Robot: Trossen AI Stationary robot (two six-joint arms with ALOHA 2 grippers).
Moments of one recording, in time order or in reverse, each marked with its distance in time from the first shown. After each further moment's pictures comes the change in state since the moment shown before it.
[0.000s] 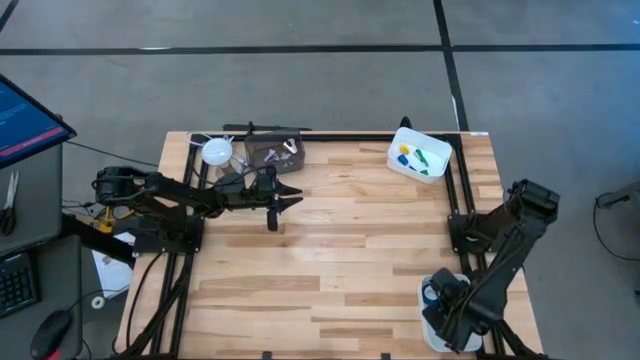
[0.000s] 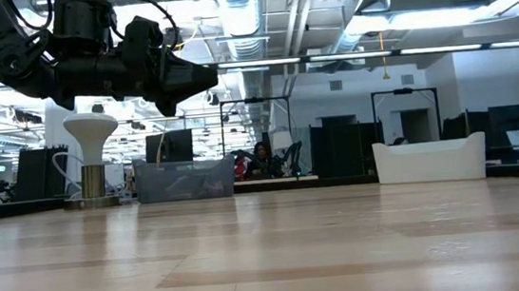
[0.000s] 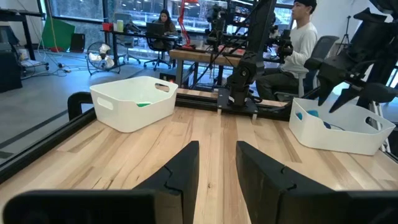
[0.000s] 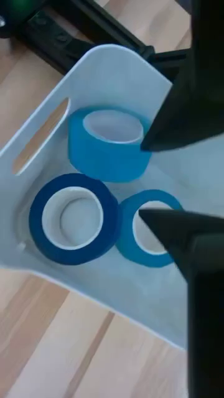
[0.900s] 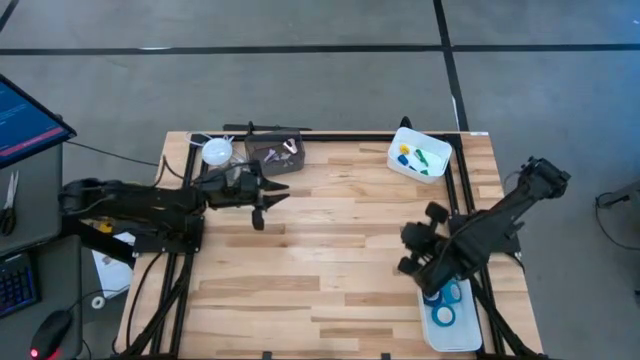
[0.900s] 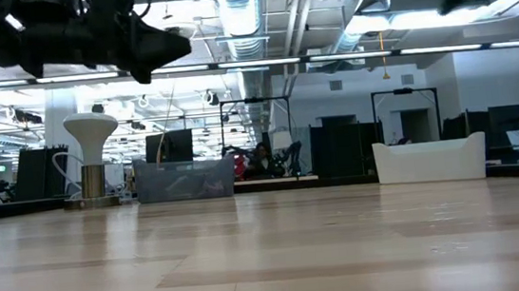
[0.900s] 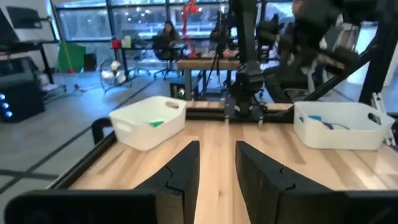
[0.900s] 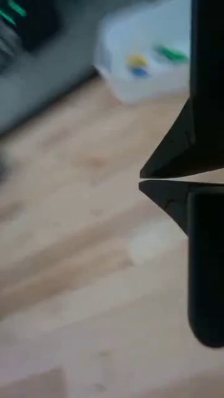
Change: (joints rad) left arm -0.030 -0.384 0.000 -0.364 -0.055 0.118; right arm -0.354 -0.260 0.000 -0.044 0.810 -0.952
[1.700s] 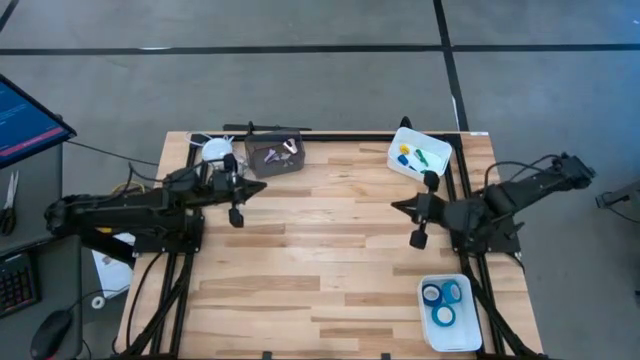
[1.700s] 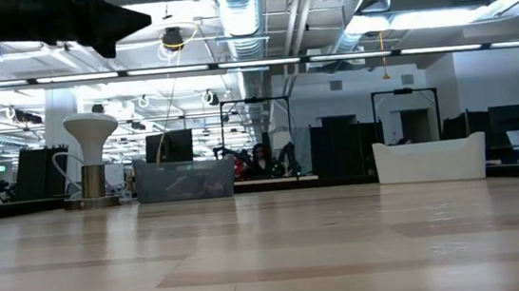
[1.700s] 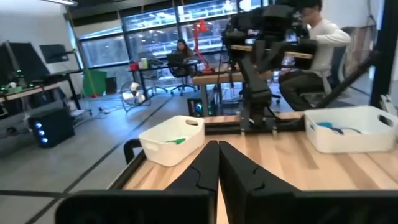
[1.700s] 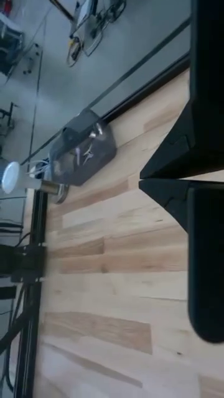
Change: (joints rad) left arm -0.011 -0.430 -0.001 -0.375 -0.066 0.110; right arm -0.268 -0.543 -0.379 0.820 -0.062 -0.910
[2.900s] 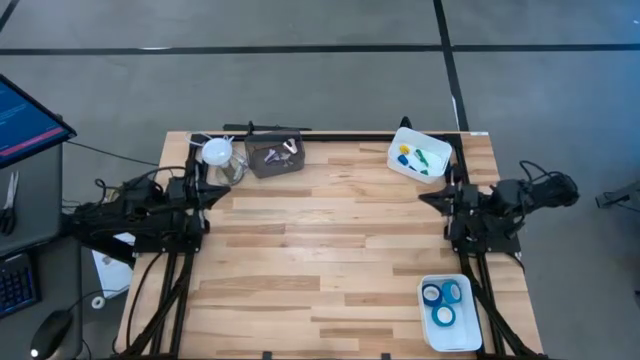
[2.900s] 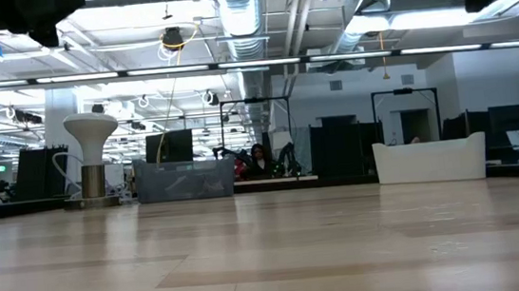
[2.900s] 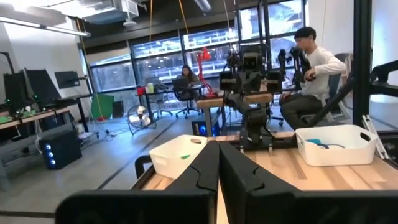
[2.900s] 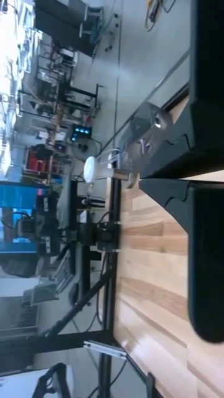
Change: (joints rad) left arm -0.151 -0.606 0.000 -0.499 -0.156 0.033; right arm -0.074 -0.685 -0.365 0.200 -0.201 -0.258
